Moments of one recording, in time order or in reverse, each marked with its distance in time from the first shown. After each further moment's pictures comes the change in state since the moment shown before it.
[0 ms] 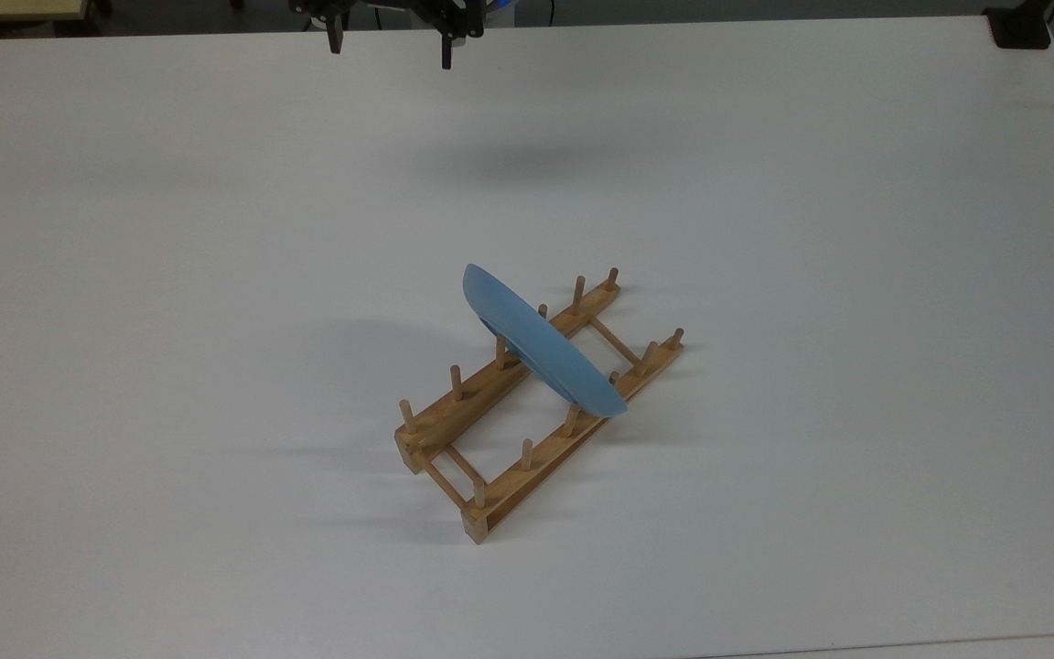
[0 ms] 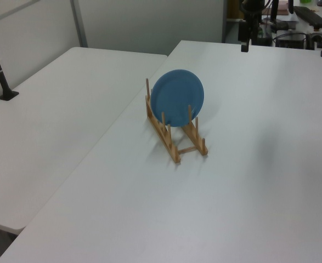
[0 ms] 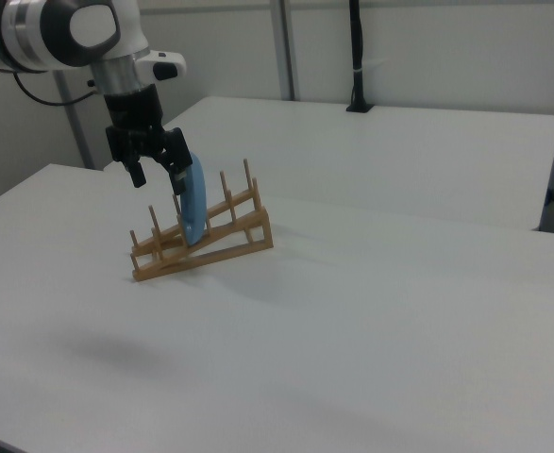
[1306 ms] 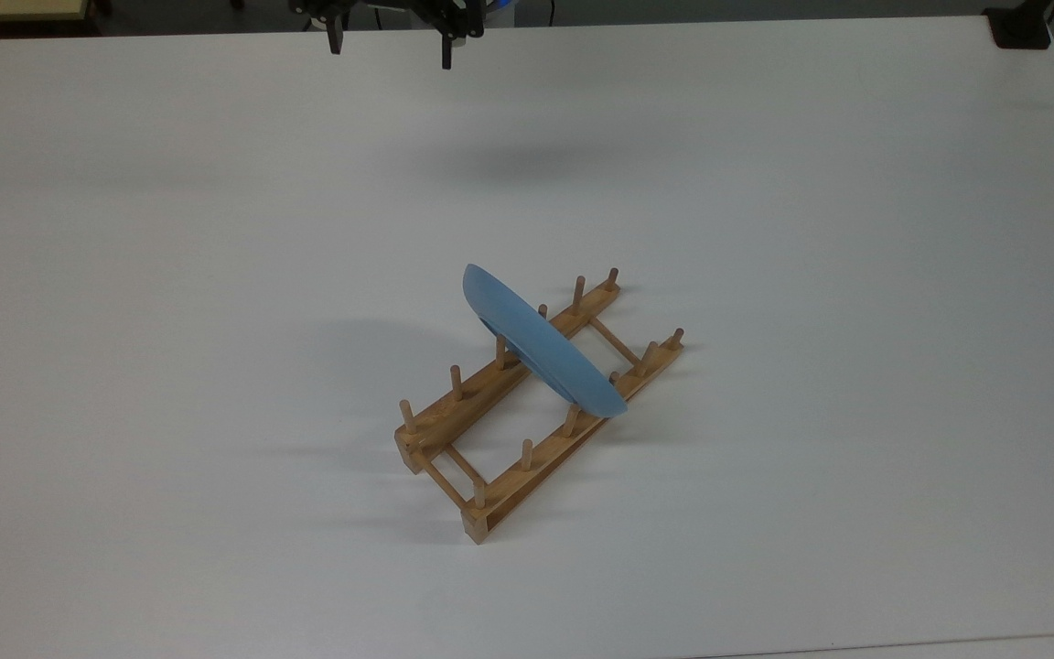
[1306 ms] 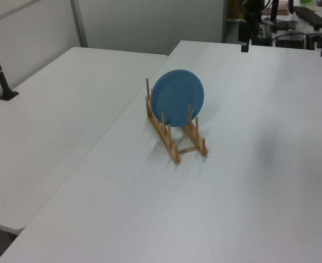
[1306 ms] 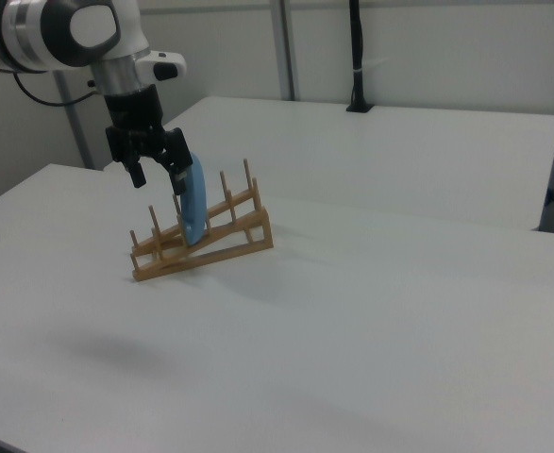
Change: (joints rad) arm 0.000 0.001 0.000 0.000 0.000 0.000 -0.006
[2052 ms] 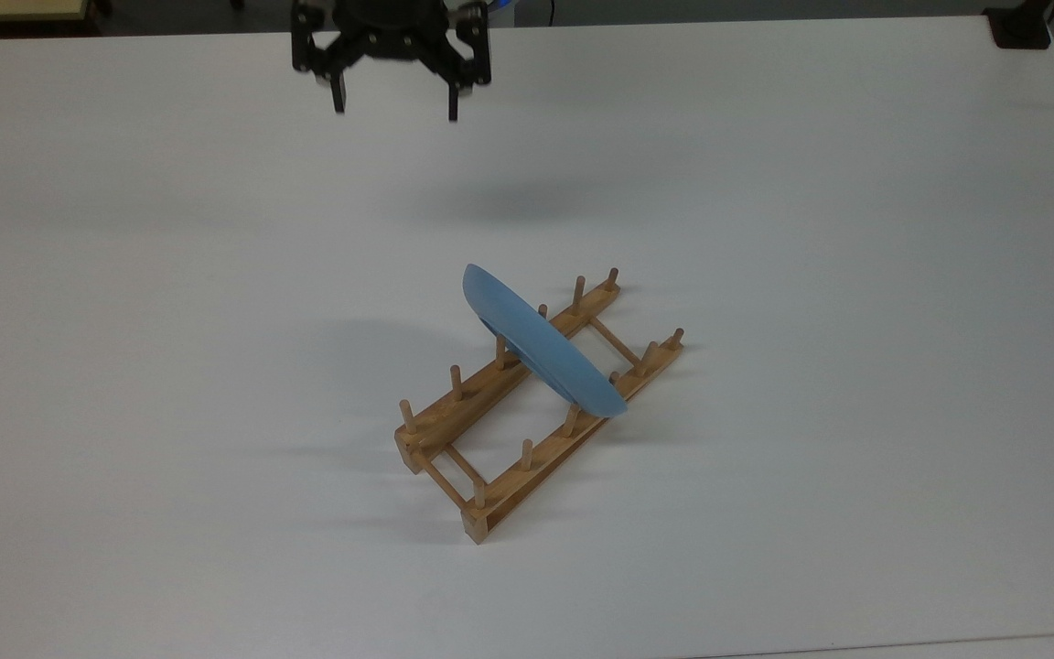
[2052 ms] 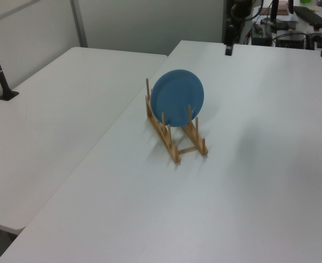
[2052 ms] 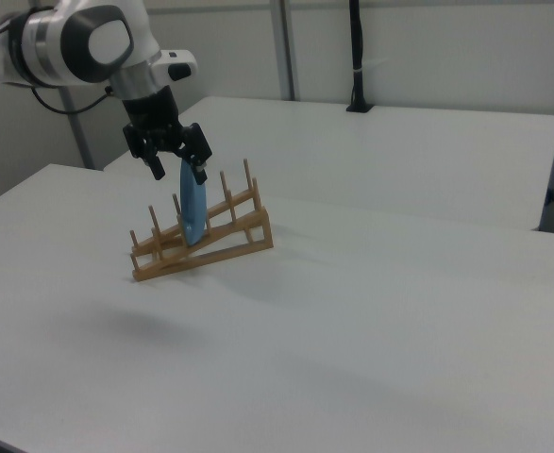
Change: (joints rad) arm 0.004 0.064 0.004 0.007 0.000 0.193 -0.064
